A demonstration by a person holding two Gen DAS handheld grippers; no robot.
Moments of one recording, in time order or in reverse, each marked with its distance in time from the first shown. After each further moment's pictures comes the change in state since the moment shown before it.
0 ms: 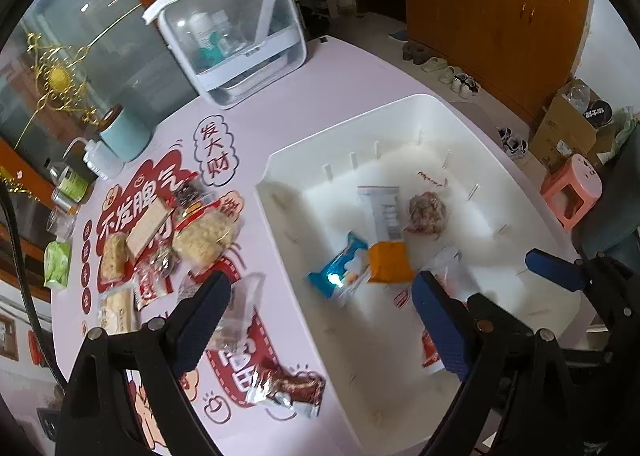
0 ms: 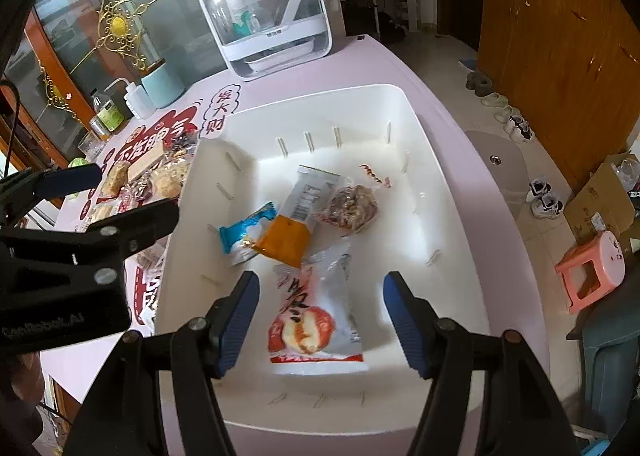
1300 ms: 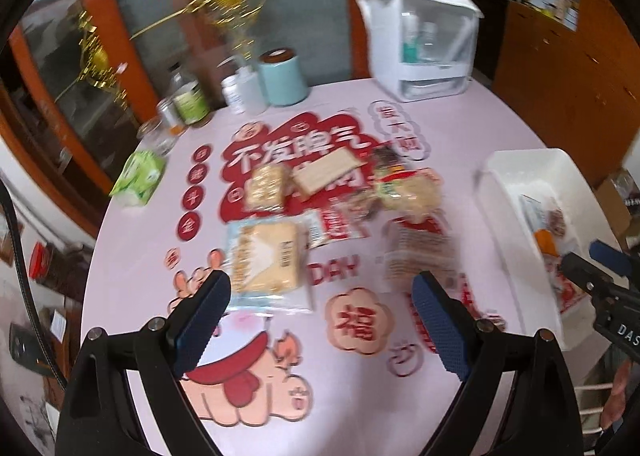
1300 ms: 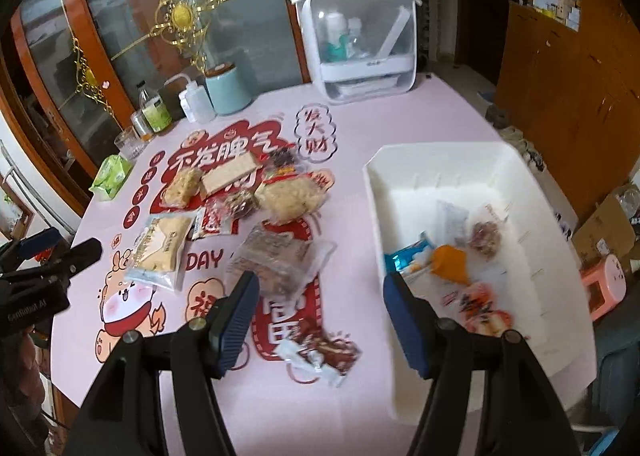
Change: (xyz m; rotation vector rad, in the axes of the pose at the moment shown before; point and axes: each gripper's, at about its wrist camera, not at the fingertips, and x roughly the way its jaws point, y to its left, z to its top) left arm -0.059 0.284 -0.133 -0.320 -0.071 0.101; right arm -0.017 0.203 0.004 -0.053 -0.060 -0.014
